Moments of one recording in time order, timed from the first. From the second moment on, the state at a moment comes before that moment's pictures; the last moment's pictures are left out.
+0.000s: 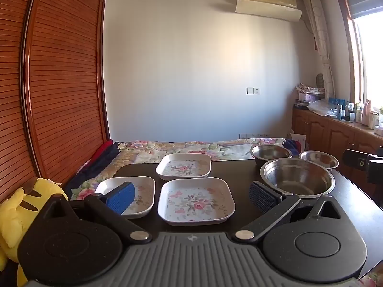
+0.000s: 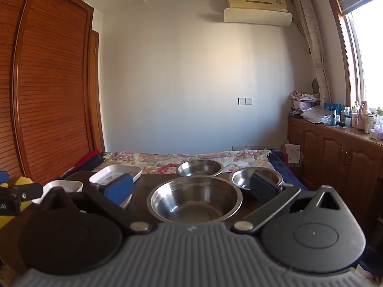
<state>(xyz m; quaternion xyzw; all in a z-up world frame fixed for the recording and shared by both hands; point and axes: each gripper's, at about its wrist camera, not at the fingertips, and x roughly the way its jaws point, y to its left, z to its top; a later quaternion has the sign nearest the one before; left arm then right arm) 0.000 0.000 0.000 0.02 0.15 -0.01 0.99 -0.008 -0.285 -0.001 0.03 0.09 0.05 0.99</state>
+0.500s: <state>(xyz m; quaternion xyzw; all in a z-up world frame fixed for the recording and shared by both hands) -0.002 -0.004 -0.002 0.03 0.15 -0.01 0.99 -0.014 -0.296 0.000 0.03 0.10 0.05 0.99</state>
